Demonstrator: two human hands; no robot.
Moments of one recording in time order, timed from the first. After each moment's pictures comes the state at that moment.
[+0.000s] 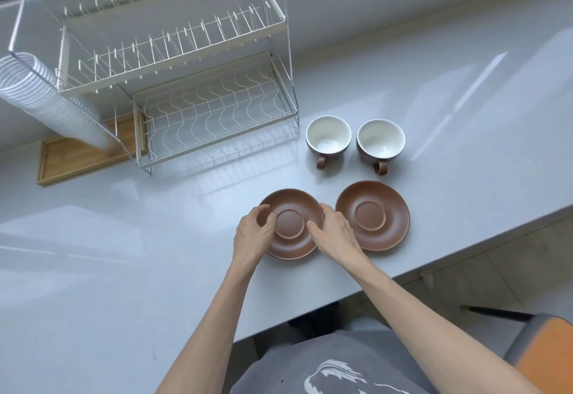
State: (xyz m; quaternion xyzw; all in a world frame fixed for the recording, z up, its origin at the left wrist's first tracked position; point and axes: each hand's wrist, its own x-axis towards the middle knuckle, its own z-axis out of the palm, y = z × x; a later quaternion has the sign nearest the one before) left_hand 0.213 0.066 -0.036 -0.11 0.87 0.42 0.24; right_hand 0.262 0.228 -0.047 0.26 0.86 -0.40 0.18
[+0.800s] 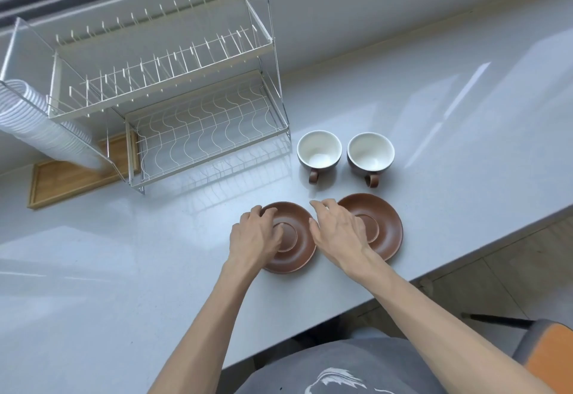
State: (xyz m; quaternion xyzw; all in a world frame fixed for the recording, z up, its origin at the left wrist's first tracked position) left_hand 0.190 0.087 -0.027 0.13 0.97 0.09 0.19; right_hand 0.250 0.249 -0.033 0.12 0.98 -0.17 0.05
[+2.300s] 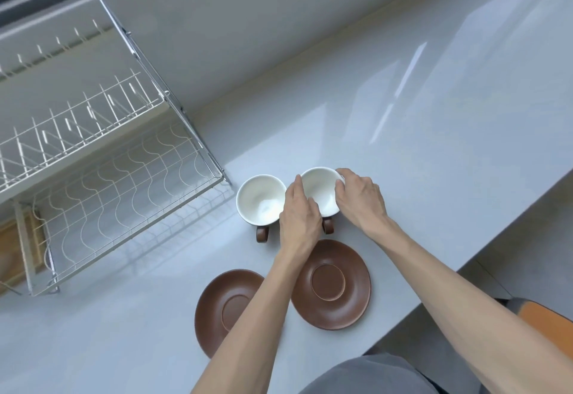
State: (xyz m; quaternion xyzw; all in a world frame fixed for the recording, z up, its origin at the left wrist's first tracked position) left_hand 0.121 0.308 -0.041 0.15 0.89 0.36 0.22; right_hand 0.155 0.433 -0.049 0.35 0.90 -0.26 0.01
